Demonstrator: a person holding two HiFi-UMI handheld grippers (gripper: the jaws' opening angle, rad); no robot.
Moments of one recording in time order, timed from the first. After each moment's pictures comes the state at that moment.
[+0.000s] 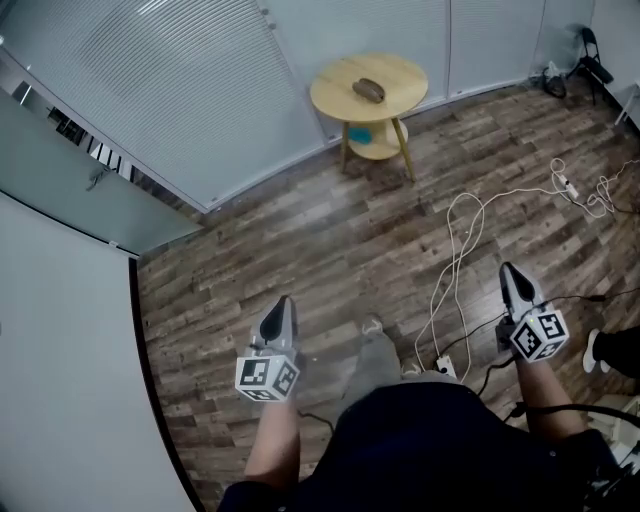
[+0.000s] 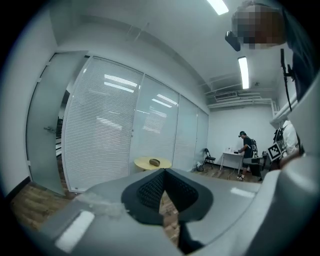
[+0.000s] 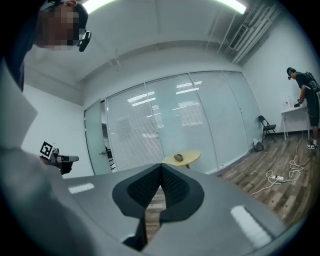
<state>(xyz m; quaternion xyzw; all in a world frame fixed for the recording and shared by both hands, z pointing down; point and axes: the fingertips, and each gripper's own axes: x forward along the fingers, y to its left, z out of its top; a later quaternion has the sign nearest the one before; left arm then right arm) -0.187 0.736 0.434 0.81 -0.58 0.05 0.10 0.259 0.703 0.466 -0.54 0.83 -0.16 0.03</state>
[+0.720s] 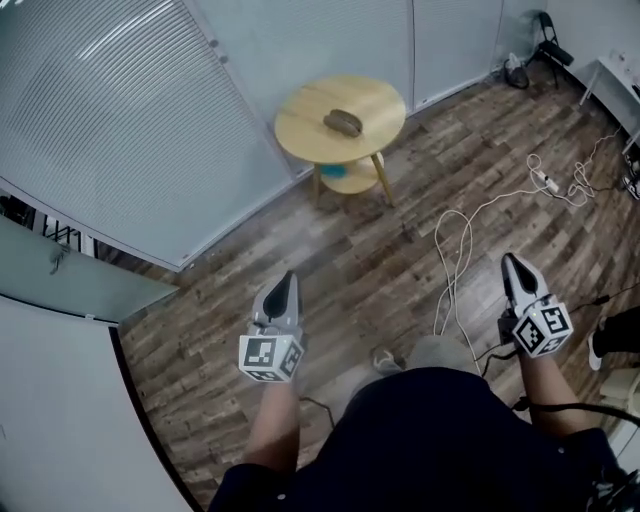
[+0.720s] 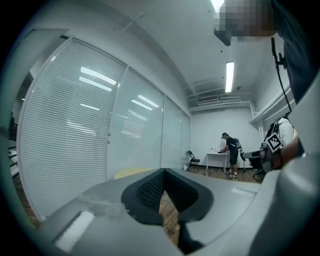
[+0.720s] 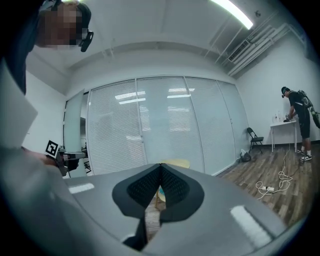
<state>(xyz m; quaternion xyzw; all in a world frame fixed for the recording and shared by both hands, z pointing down) -0.190 0.433 0.434 0.88 -0.47 0.05 0.04 0.222 0.513 0.454 -0.62 0.78 -0.12 0.03</state>
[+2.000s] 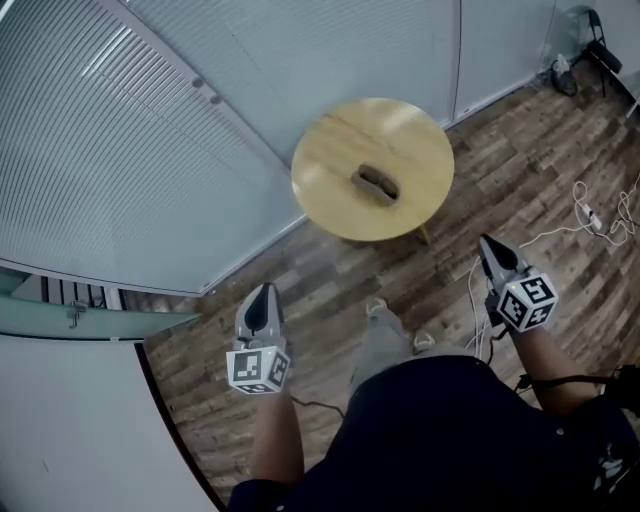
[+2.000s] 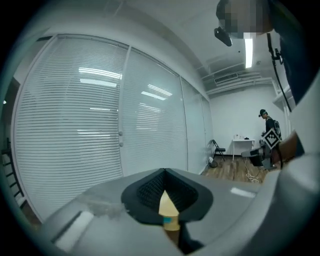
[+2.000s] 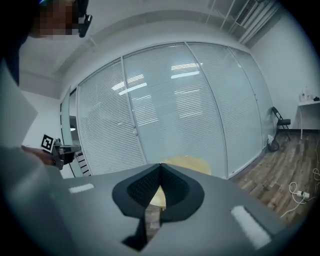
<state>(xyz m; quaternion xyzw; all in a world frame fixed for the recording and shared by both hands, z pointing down) -0.199 0.053 0.416 0.82 -0.56 0.11 0.03 0.217 0.042 0.493 -0.54 0.82 -0.19 0.00</state>
